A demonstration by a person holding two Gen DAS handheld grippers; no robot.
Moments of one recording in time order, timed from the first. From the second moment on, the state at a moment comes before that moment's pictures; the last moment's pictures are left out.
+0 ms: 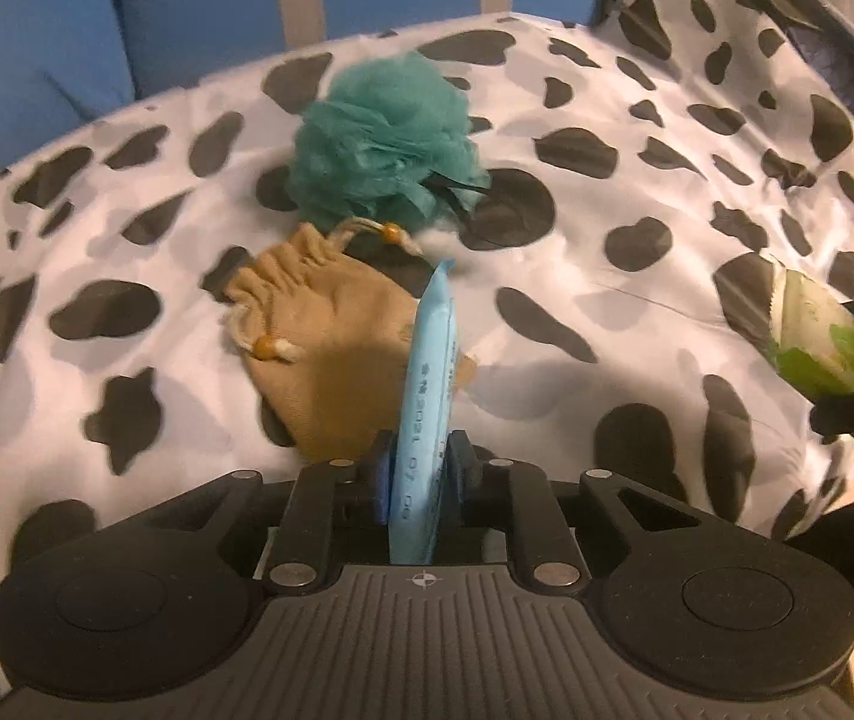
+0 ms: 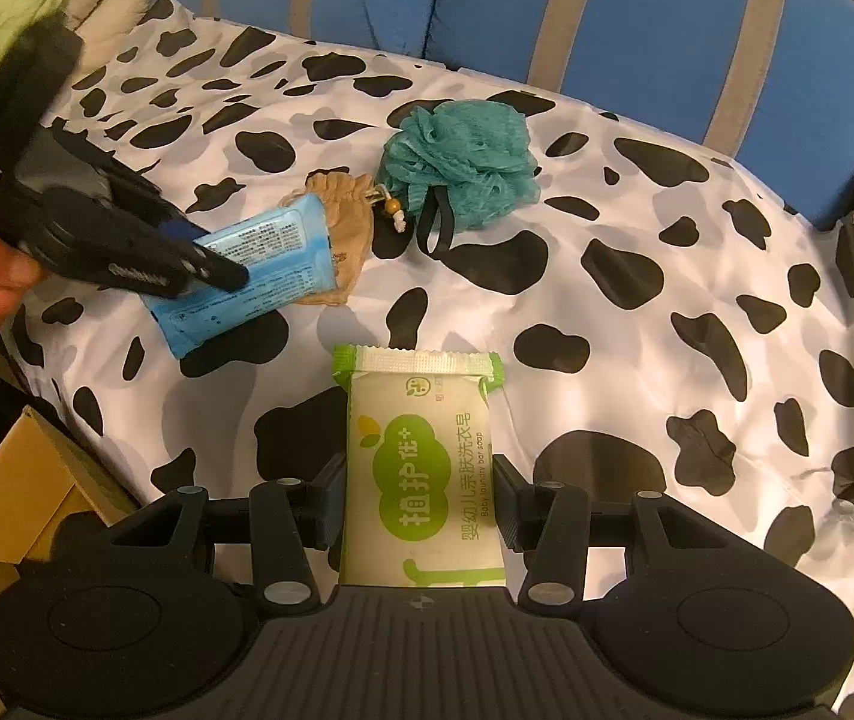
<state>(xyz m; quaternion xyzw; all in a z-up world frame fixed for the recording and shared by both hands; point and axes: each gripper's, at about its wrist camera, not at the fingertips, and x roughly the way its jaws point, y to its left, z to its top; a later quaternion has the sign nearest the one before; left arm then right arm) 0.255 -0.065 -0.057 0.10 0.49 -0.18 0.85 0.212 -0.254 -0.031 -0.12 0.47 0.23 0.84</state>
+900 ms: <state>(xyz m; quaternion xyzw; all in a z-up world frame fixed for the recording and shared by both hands) 0.190 -0.047 -0.016 0.06 0.44 -0.19 0.88 0.185 -0.242 -0.024 -0.10 0.47 0.24 0.84</state>
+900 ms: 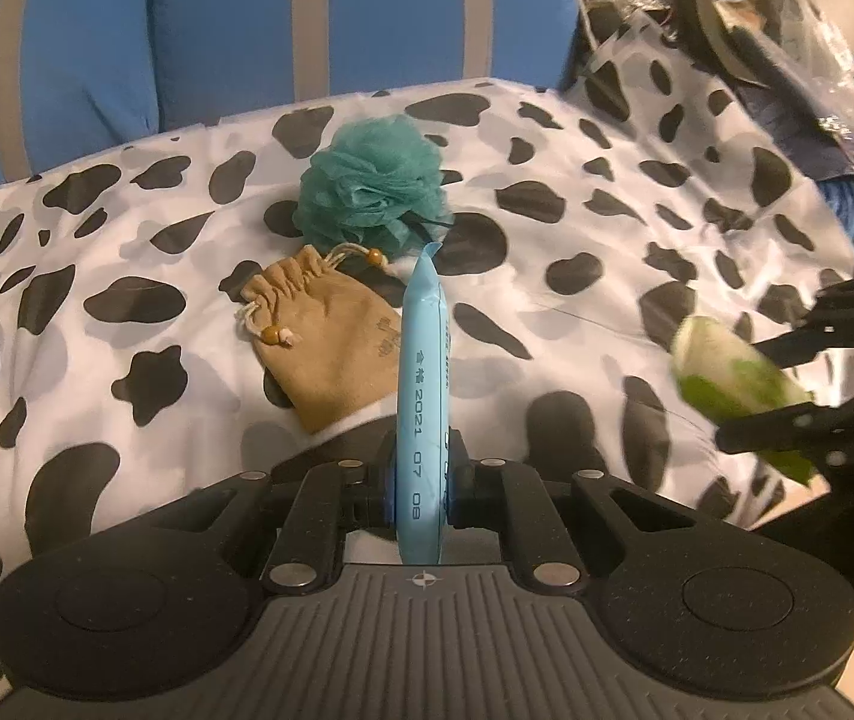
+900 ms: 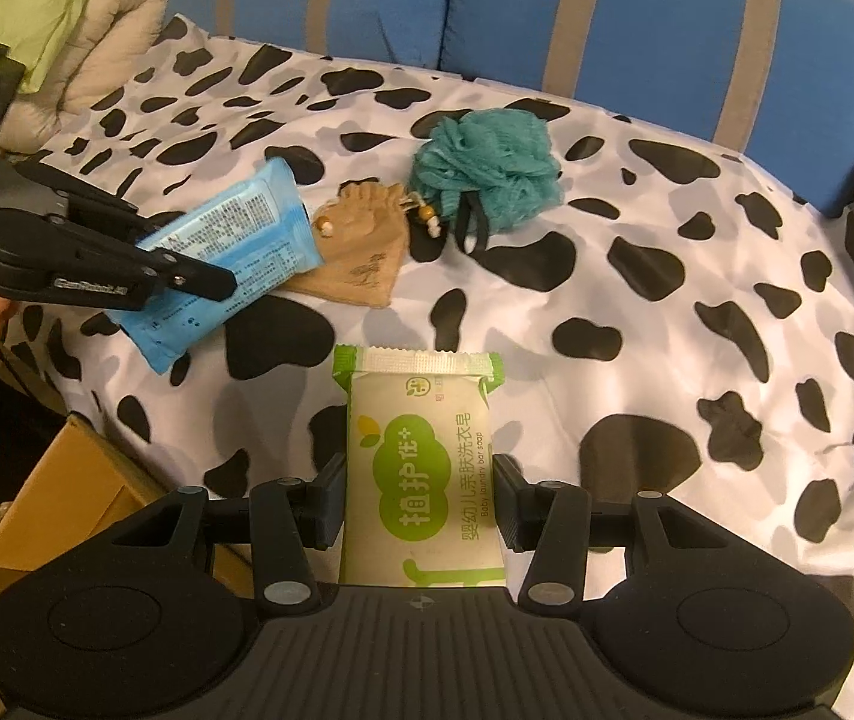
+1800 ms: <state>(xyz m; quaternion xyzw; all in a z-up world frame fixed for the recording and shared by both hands) 0.068 -0.041 -0.012 0.04 0.47 -0.22 0.85 0.085 -0.195 -0.034 -0.12 0.51 0.30 0.80</state>
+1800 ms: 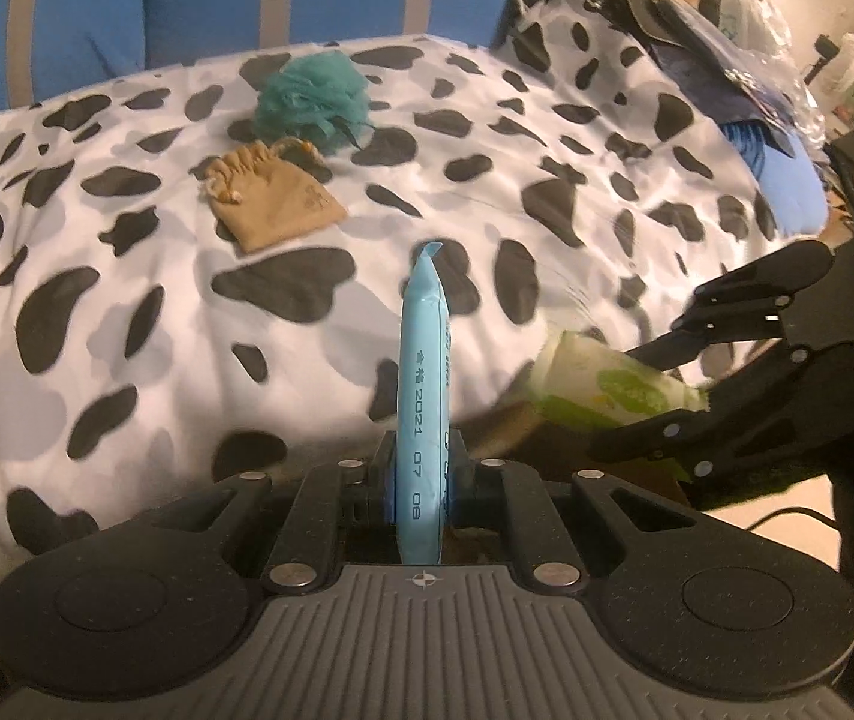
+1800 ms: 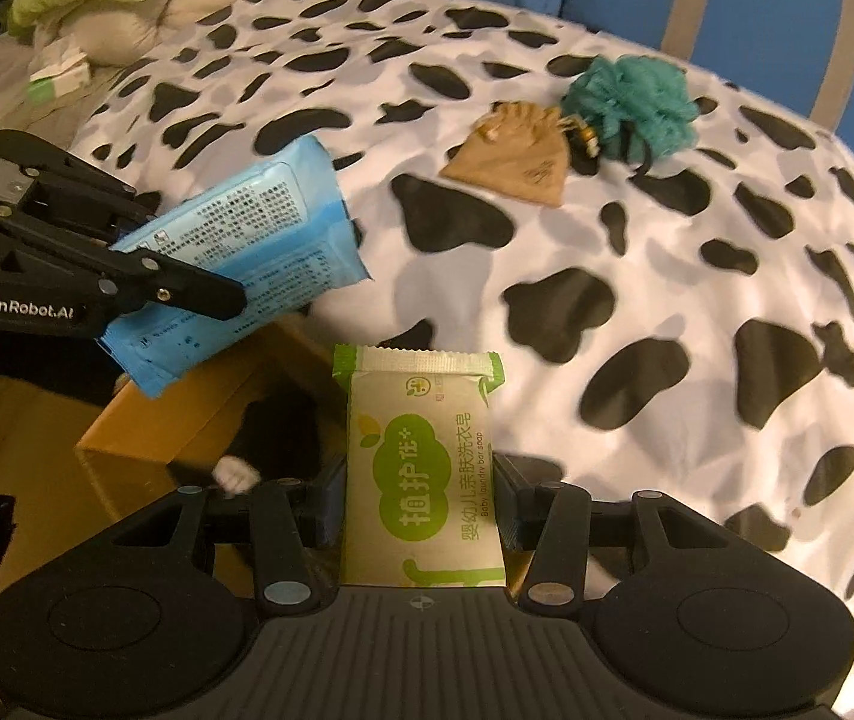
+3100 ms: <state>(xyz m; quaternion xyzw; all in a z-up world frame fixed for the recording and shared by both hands) 0.058 -0.064 -0.034 0.07 0.52 -0.24 0.82 0.073 -0.195 -0.041 -0.12 0.53 0.30 0.78</state>
